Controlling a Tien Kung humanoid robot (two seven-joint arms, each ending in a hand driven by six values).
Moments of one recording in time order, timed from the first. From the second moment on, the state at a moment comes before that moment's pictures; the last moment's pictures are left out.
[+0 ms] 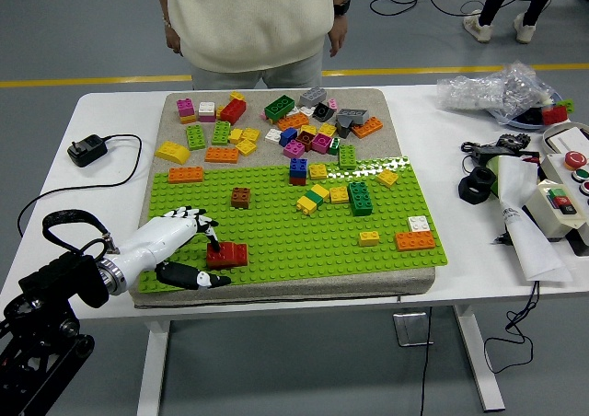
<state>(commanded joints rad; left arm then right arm) -0.18 0.28 -1.17 -1.43 2.22 -0.21 -0.04 0.07 -0.12 1.54 0.18 -1.58 0.04 -0.06</state>
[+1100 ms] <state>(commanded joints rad) -0.18 0.28 -1.18 -1.44 2.22 -0.24 -0.03 0.07 -0.13 1.54 0.18 -1.57 0.04 -0.06</state>
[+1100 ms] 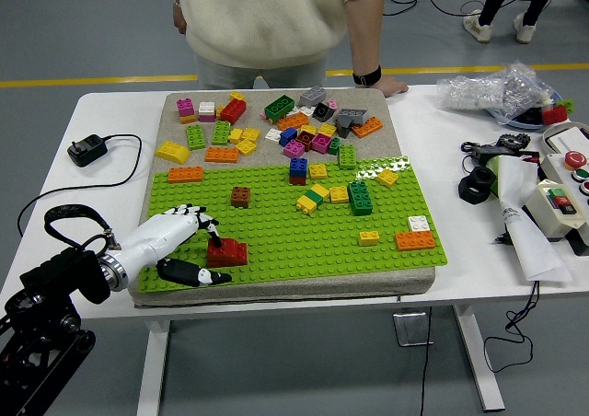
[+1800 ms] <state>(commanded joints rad) -0.19 0.27 -1.18 -1.45 2.21 -0.24 -0.03 0.07 -0.13 1.55 0.18 -1.57 0.04 -0.06</state>
